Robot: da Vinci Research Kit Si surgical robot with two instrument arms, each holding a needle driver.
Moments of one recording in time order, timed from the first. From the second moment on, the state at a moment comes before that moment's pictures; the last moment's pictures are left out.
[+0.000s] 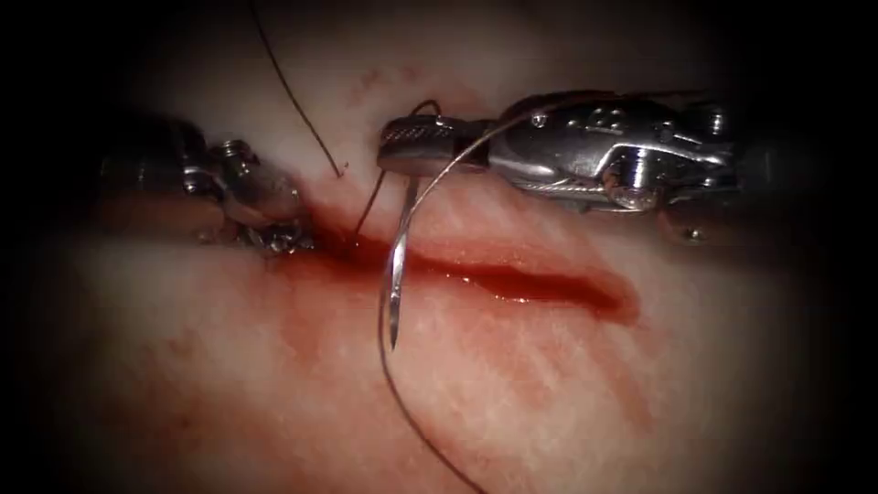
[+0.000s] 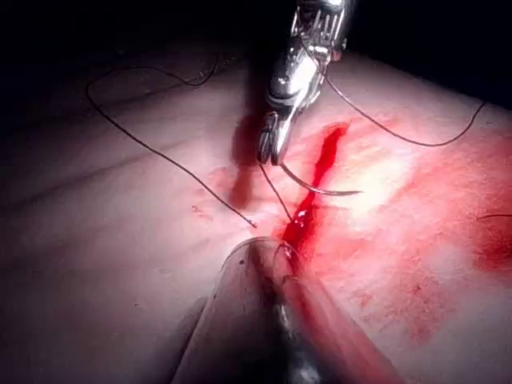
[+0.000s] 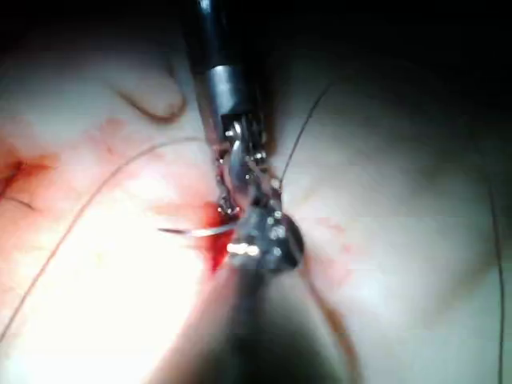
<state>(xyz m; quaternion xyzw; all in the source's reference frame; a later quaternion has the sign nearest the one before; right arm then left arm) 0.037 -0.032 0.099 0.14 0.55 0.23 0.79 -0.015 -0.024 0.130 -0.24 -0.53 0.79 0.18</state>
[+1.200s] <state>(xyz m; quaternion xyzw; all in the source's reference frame) 0.042 -0.028 0.105 0.09 0.55 0.28 0.78 -0.013 -0.024 0.125 -0.27 -0.51 0.79 0.21</state>
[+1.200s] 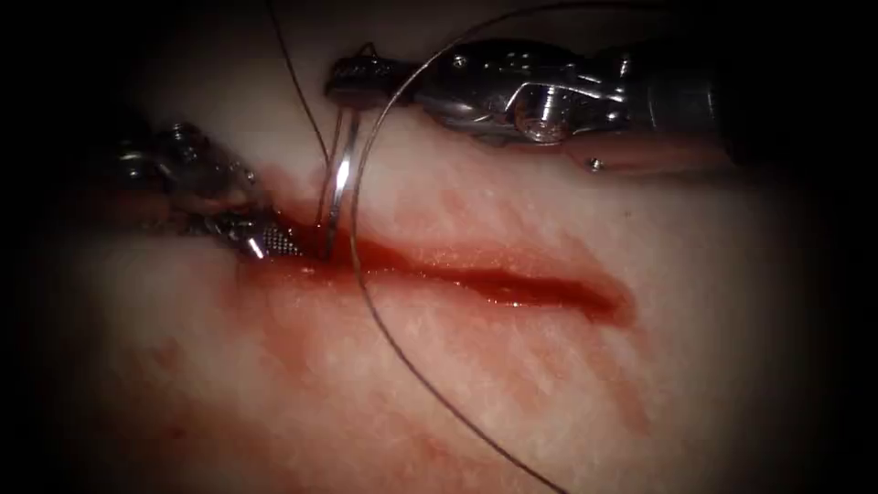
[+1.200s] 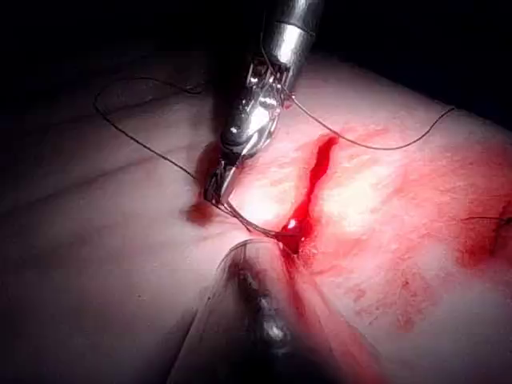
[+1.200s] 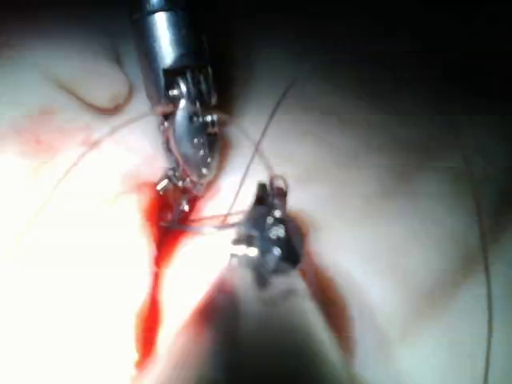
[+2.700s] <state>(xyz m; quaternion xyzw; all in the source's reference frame) 0.044 -0.034 0.103 0.10 0.52 0.28 0.80 -0.010 -0.020 0.121 -0.29 -0.46 0.79 0.28</state>
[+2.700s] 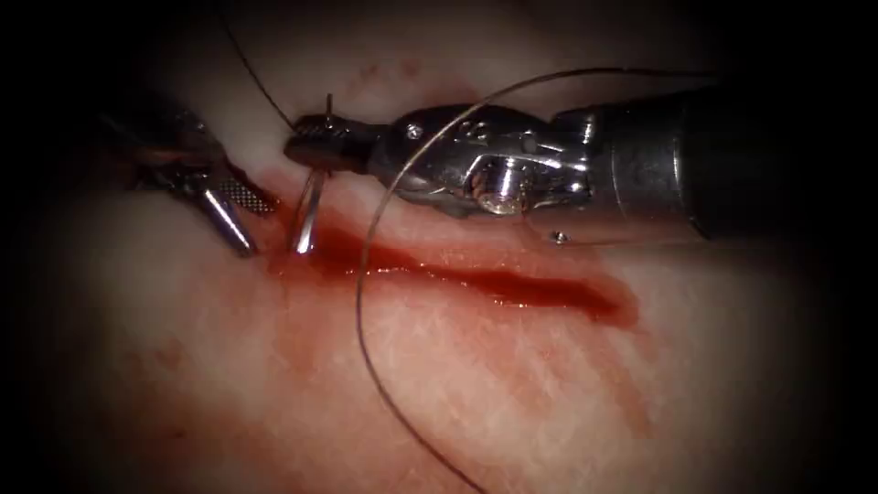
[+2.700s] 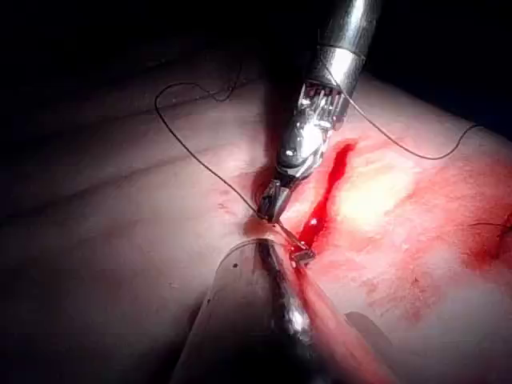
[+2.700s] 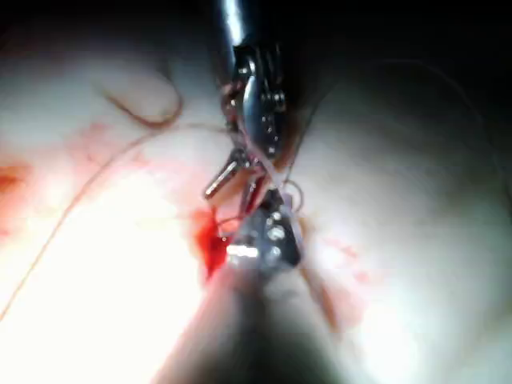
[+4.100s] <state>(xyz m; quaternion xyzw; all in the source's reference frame) 0.043 -0.034 0.103 0.23 0.51 0.23 0.80 -0.013 -0.029 0.115 -0.33 -0.39 0.81 0.29</state>
